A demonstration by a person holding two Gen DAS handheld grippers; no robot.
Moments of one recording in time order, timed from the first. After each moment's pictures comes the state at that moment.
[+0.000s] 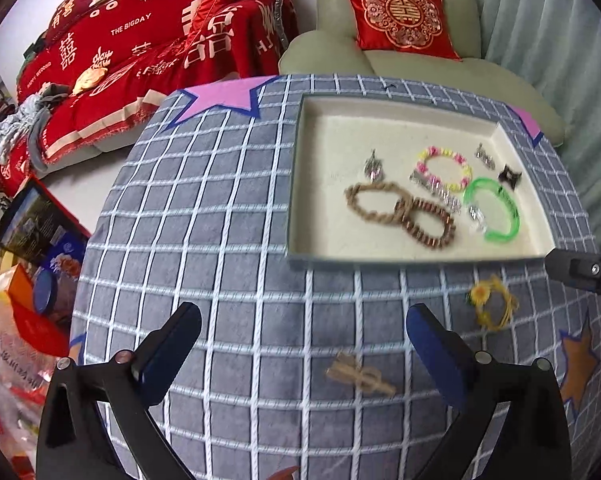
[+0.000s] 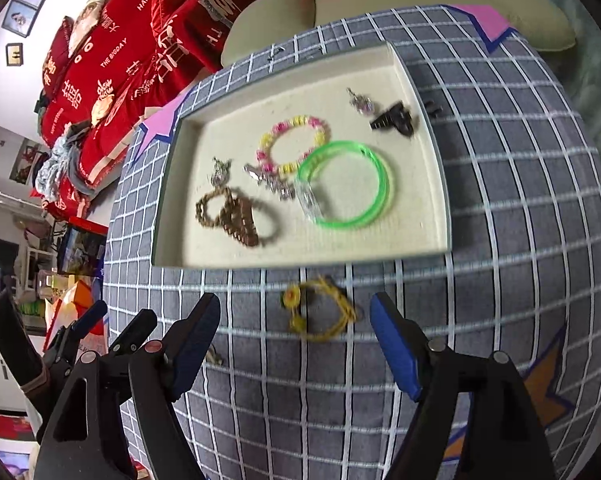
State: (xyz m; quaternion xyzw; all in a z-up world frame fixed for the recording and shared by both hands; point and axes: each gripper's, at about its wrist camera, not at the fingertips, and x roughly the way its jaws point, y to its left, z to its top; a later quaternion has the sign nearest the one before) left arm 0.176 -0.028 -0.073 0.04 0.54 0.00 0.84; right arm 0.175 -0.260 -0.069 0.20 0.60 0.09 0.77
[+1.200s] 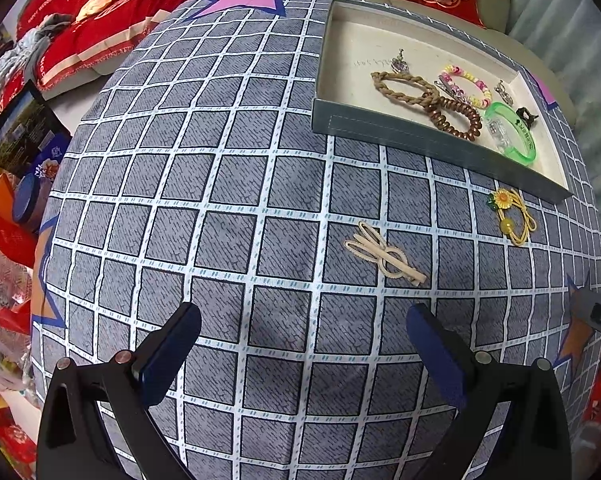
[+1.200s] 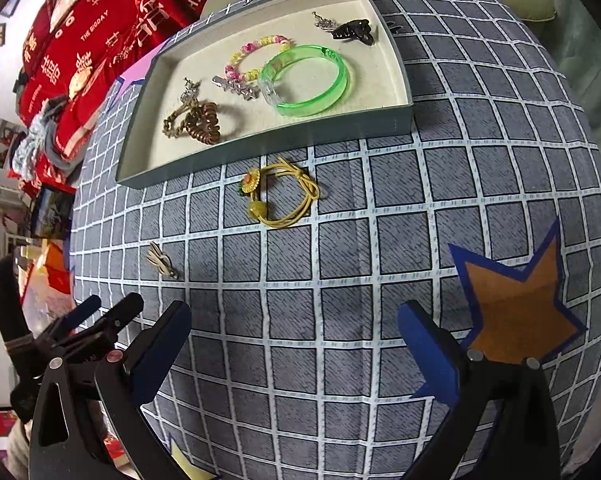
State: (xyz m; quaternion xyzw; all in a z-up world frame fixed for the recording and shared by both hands) left arm 0.119 0.009 -0.105 -0.03 0.62 0.01 0.78; right arm 0.115 -0.253 -0.099 0.16 0.64 0.06 0.75
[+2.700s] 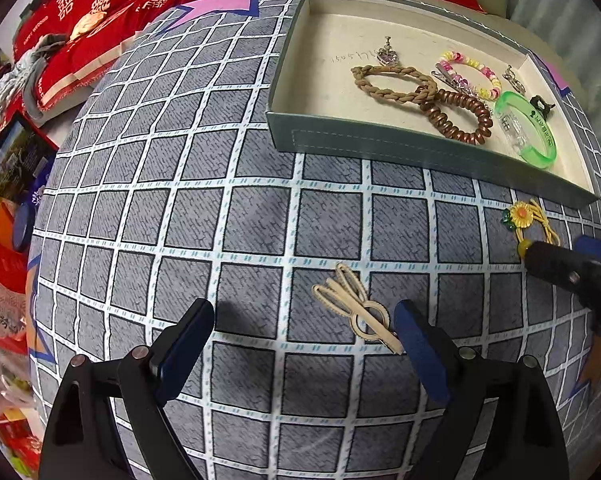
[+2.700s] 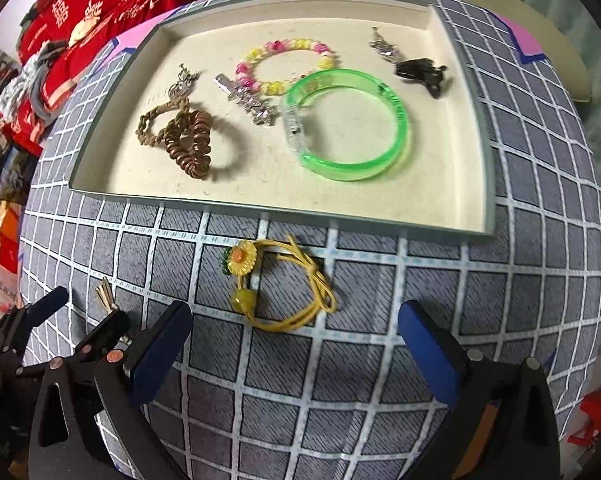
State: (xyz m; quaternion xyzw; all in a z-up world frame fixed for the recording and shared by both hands) left arm 0.175 -0.024 -0.151 0.01 0.62 0.02 0.79; right arm 0.185 -0.219 -0.128 0.03 0.65 0.07 0.76
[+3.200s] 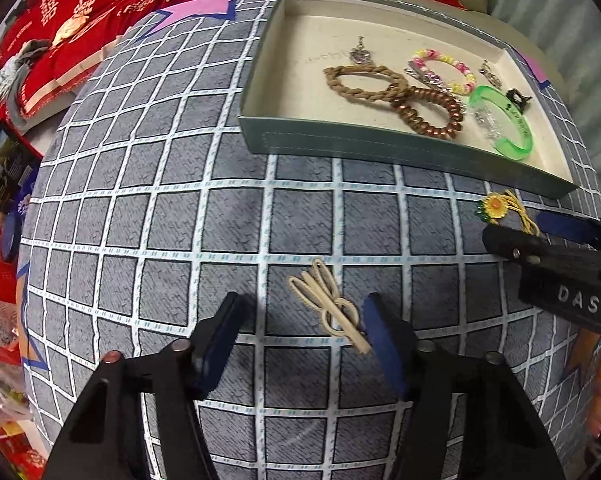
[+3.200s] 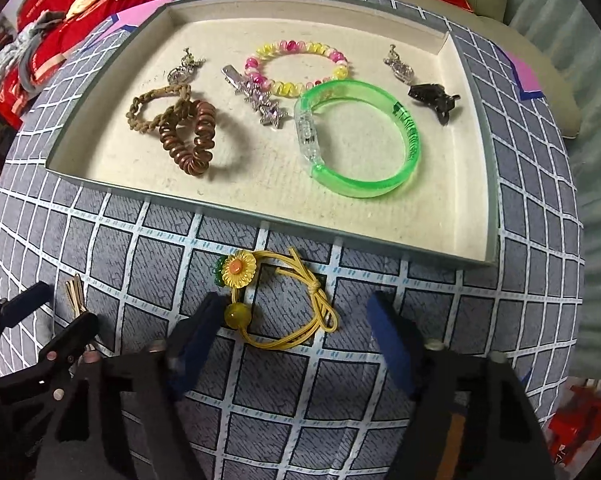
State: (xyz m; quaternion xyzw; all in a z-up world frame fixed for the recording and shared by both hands) left arm 0.173 -0.039 -0.141 0.01 0.62 -0.02 0.79; right arm 0.186 -0.191 -0.129 -0.05 0.63 0.05 0.77
